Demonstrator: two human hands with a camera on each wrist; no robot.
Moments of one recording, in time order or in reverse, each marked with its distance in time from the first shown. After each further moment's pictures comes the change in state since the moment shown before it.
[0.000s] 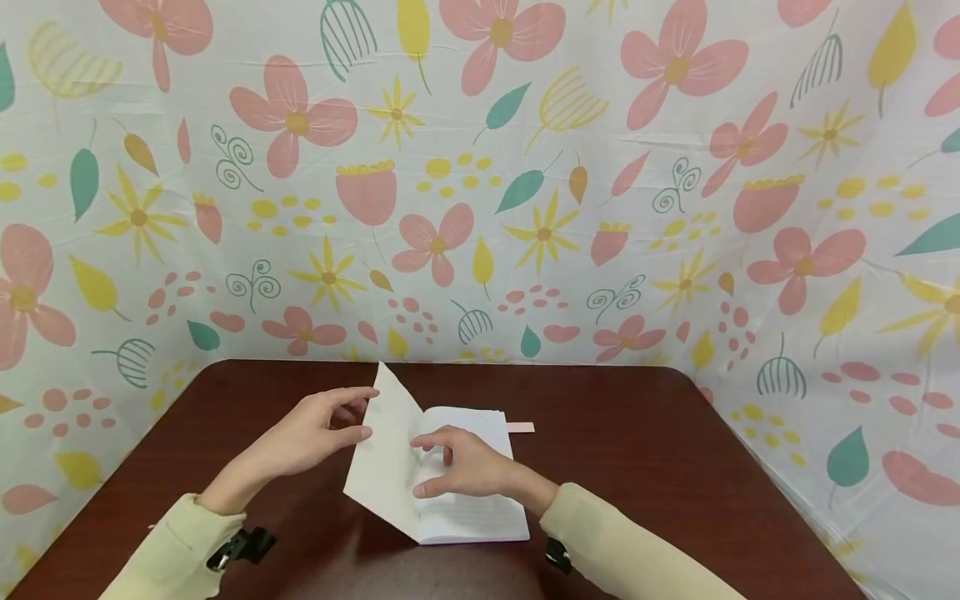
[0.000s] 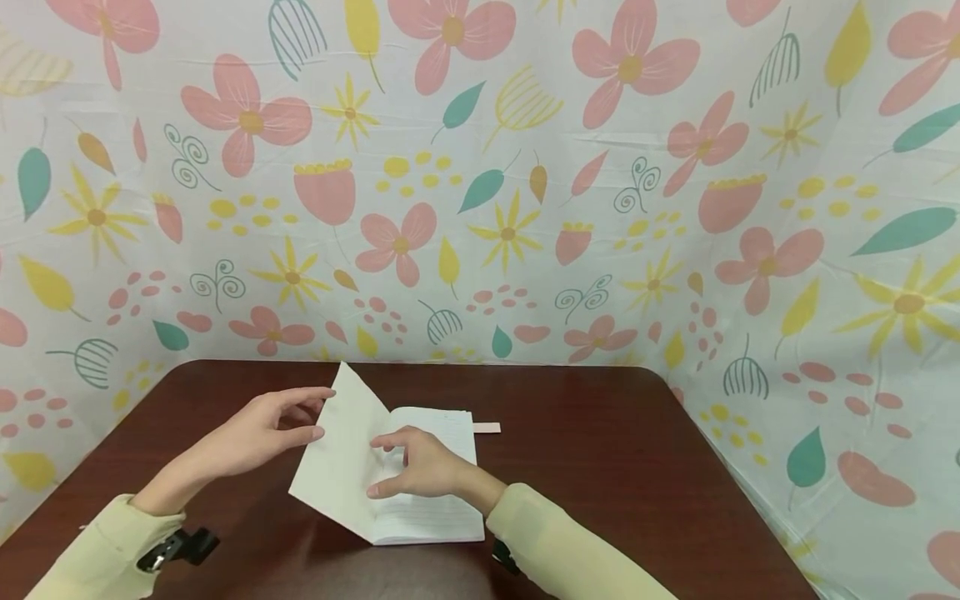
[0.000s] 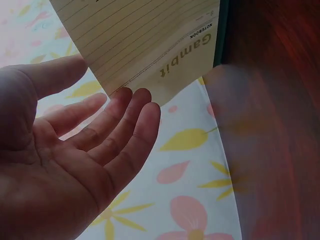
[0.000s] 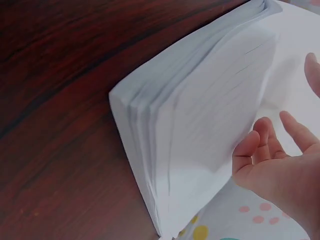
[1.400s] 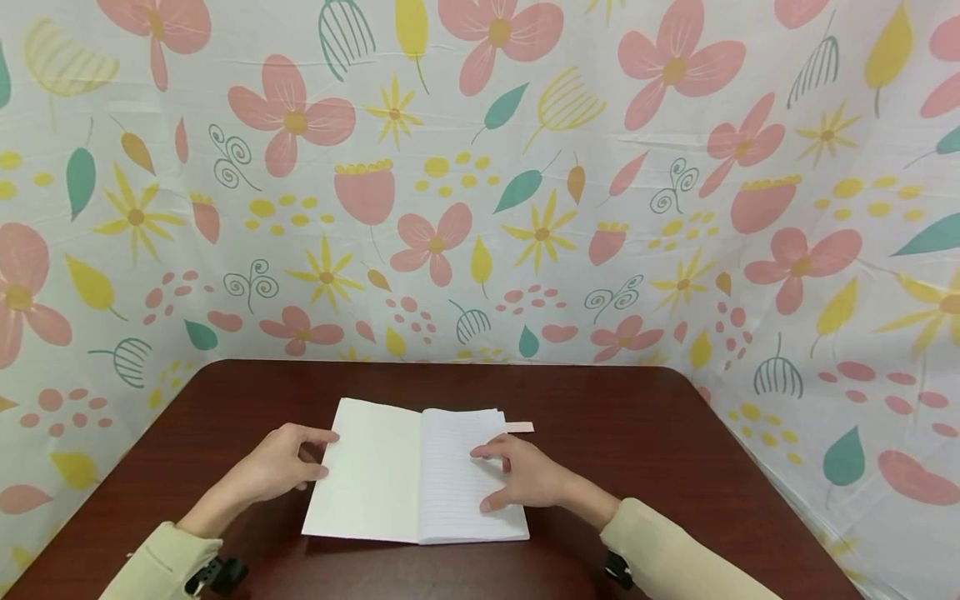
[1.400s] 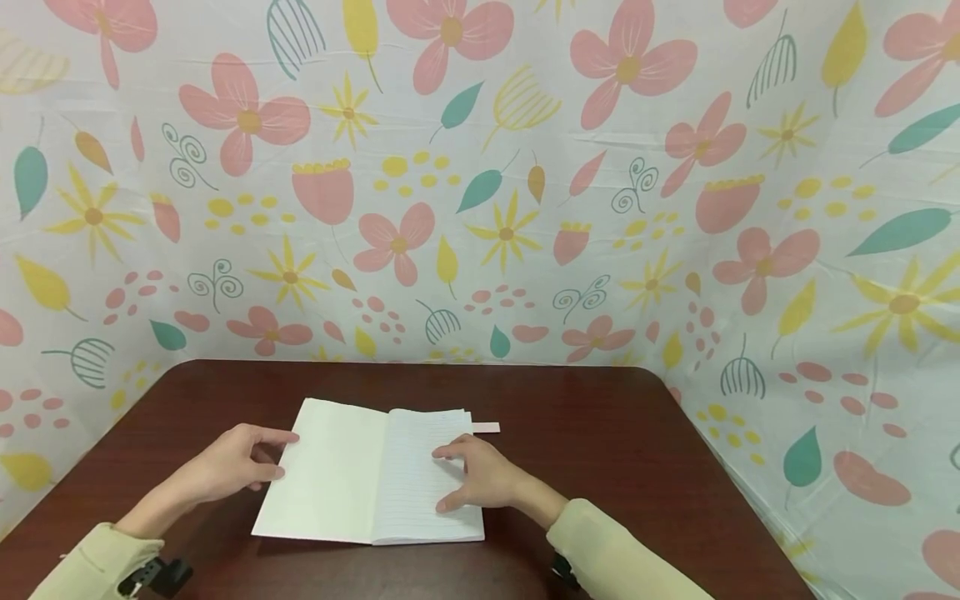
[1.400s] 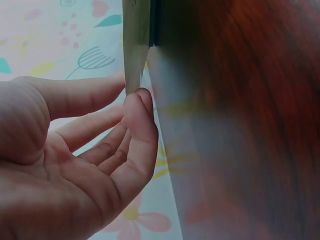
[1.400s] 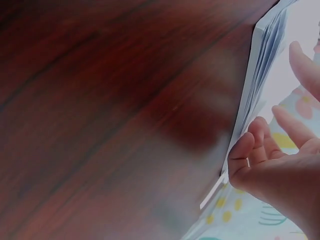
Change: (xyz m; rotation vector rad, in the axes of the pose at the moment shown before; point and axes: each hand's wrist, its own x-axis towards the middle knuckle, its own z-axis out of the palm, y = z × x) left_hand -0.031 -0.051 0.012 -0.084 -0.034 -0.291; right_hand -0.058 0.047 -0.036 -0.069 0.023 0.015
